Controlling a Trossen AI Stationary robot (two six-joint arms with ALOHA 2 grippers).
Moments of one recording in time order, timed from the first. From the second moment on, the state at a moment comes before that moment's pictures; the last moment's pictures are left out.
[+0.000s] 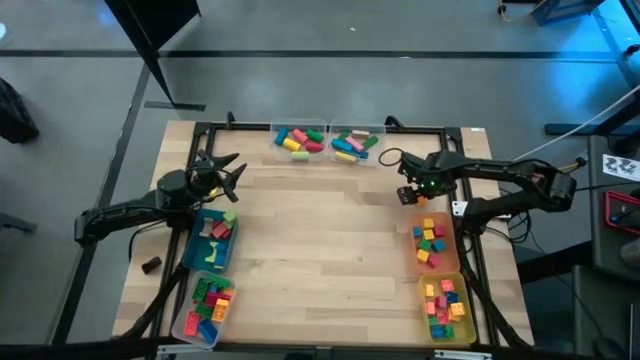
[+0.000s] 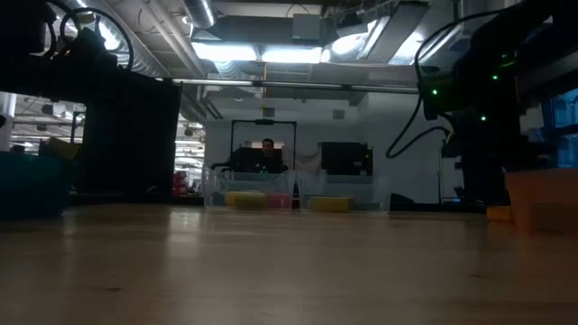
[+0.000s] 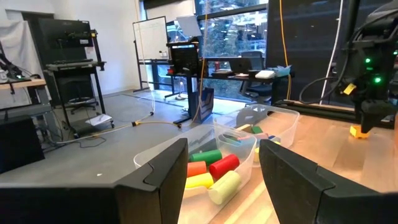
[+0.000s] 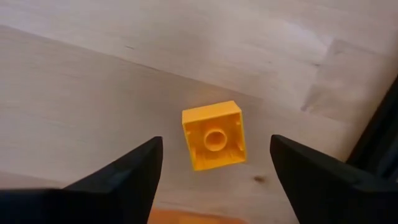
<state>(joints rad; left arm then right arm) 0.29 0.02 0.01 0.06 -0.43 0.08 -0.50 1.28 0.66 -0.94 0.03 0.77</state>
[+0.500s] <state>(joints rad) 0.29 0.01 0.01 0.06 -0.43 0.08 -0.50 1.28 0.56 -0.78 0.04 0.75</state>
